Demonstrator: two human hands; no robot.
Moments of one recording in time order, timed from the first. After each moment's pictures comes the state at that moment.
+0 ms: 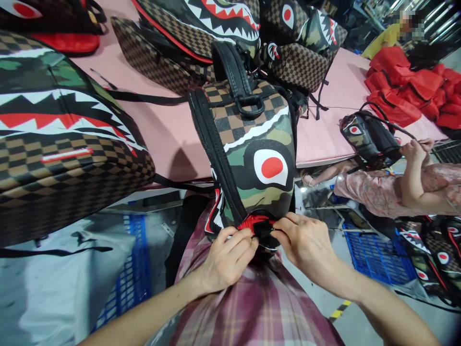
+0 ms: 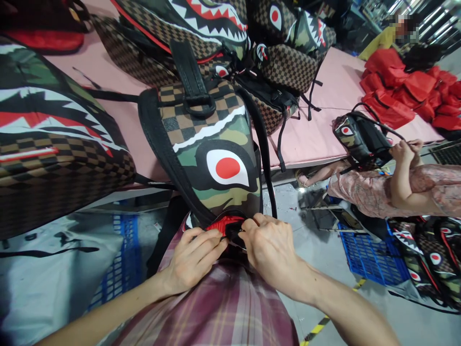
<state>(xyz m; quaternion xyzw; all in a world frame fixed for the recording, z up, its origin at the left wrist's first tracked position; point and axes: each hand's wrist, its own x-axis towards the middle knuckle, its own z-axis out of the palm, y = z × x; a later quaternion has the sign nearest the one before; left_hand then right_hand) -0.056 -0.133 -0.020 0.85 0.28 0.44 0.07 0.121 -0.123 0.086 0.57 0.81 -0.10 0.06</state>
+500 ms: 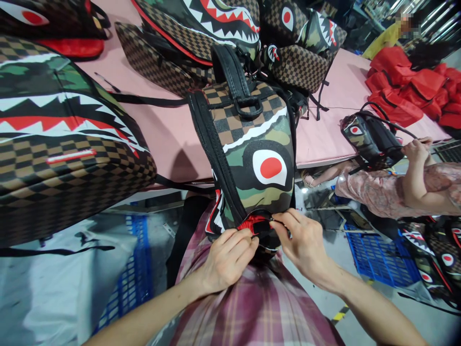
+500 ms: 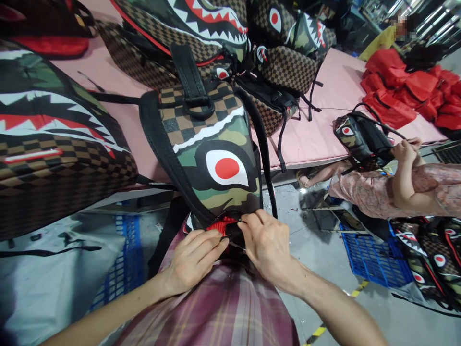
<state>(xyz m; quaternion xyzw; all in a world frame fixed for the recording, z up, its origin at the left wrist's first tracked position) -0.055 -0.131 -0.017 0.85 0.28 0.44 0.05 0.119 -0.129 0.066 0.60 0.79 -0.09 -0.05</state>
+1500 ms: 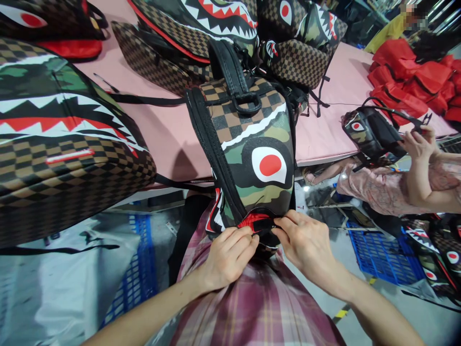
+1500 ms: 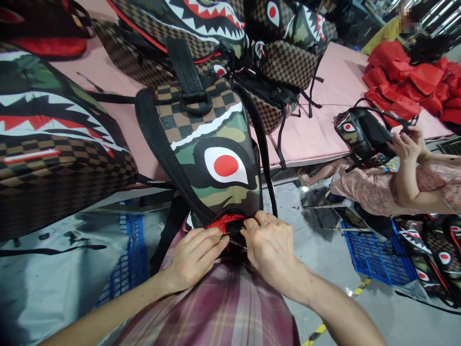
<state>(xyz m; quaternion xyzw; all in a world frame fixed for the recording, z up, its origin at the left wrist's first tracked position) -0.052 -0.130 -0.015 0.86 0.28 0.42 0.04 0.125 -0.133 0.075 0.59 0.80 -0.07 0.01</state>
